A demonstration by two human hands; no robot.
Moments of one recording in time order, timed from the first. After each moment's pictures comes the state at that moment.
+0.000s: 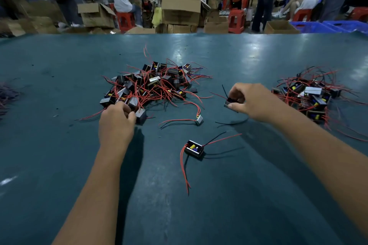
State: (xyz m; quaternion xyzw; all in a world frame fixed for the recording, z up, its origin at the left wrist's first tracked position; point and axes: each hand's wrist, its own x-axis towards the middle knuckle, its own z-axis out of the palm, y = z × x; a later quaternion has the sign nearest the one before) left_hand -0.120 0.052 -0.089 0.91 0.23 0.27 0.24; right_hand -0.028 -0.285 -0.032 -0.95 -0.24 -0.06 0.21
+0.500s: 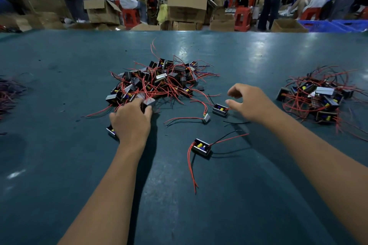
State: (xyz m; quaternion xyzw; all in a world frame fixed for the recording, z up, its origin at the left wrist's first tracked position) left_hand -0.107 0.034 -0.098 0.92 0.24 0.30 0.13; right_hand -0.014 -0.260 -0.057 -0.94 -0.22 -0.07 0.25
